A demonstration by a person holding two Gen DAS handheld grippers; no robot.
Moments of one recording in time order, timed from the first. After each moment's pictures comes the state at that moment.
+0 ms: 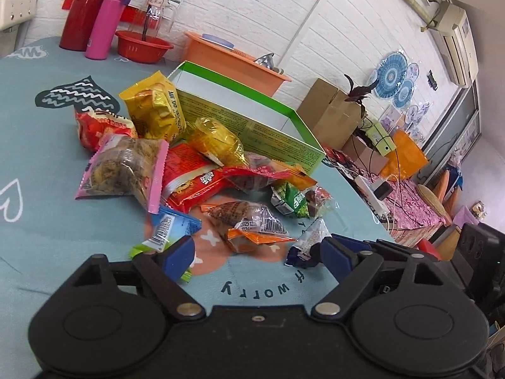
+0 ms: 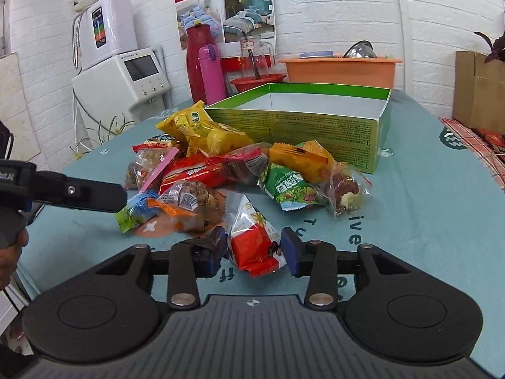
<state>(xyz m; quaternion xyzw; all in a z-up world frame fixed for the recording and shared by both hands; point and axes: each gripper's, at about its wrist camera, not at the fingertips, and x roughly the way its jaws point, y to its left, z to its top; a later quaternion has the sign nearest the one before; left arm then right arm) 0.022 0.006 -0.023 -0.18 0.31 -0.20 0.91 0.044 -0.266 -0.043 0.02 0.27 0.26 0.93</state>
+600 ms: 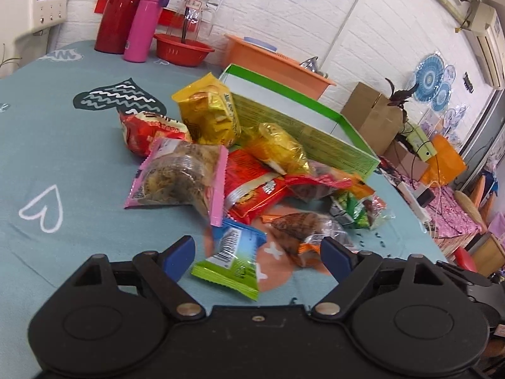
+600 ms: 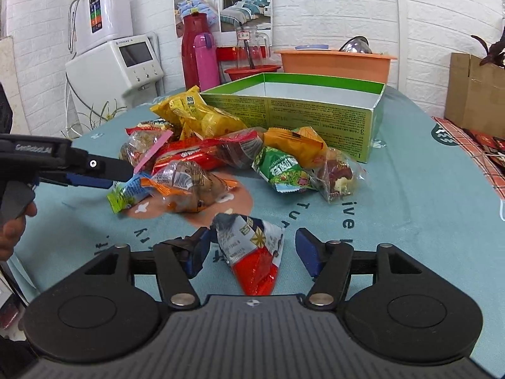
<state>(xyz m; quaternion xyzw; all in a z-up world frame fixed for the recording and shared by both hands) 0.045 0.028 -0.040 -0.16 0.32 -0.13 0.92 0.033 -0.262 -0.050 -0.01 0.28 0.24 0.93</state>
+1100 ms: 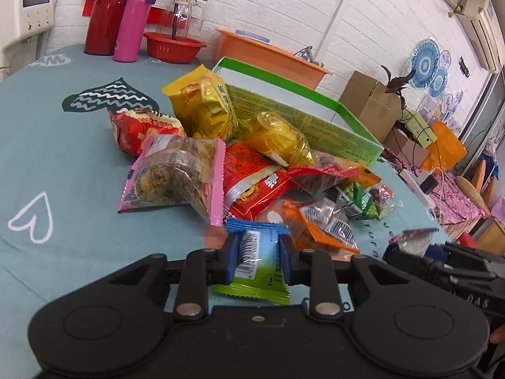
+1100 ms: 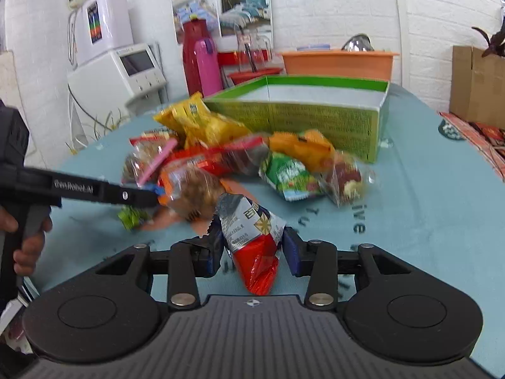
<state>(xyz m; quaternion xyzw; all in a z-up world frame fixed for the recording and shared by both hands) 0.051 0.030 -0.043 -0.14 0.32 -0.15 0.93 0.038 -0.262 -0.042 0.02 0.27 0.25 0.93</state>
